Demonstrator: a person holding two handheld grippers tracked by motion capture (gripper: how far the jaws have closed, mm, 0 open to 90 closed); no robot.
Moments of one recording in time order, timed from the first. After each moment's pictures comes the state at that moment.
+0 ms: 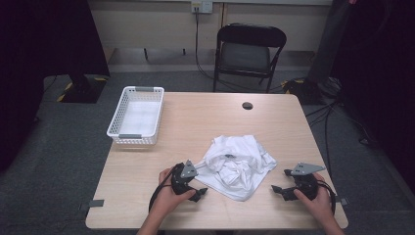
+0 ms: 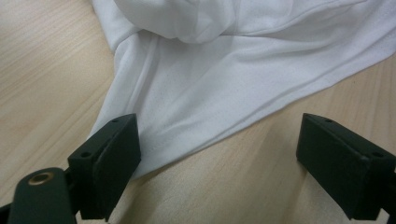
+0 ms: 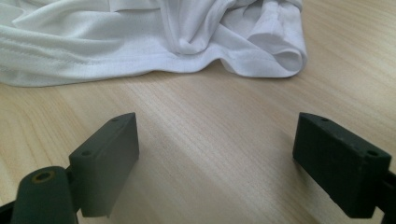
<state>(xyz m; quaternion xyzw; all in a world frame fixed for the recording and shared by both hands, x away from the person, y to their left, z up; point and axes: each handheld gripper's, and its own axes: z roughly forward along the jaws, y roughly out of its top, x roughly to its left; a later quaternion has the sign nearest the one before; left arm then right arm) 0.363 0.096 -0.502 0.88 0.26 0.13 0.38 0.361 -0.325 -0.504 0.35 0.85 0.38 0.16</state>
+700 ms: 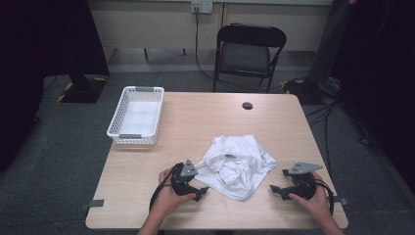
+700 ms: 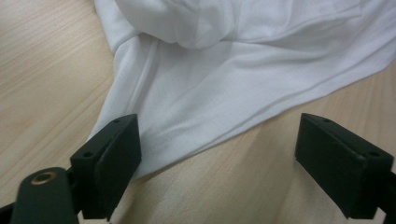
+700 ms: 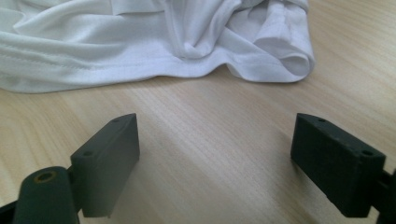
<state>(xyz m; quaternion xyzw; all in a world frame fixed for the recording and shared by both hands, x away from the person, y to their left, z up) 0.363 0.095 -0.498 0.87 0.28 0.12 0.39 0.361 -0.318 -0.501 0.35 0.85 0.37 0.16</state>
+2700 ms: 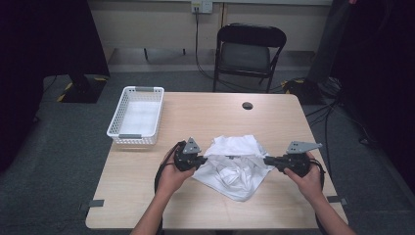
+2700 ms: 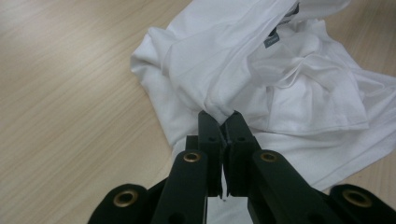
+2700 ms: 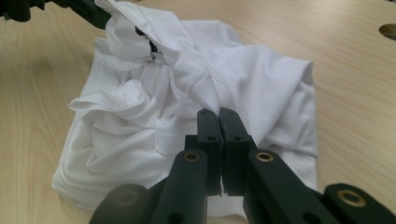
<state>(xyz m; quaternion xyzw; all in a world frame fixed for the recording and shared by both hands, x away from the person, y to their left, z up) 0.403 0.086 -0.441 0.86 0.27 0.14 0.41 0.401 -0.296 -0.447 0.29 0.82 0.47 0.12</state>
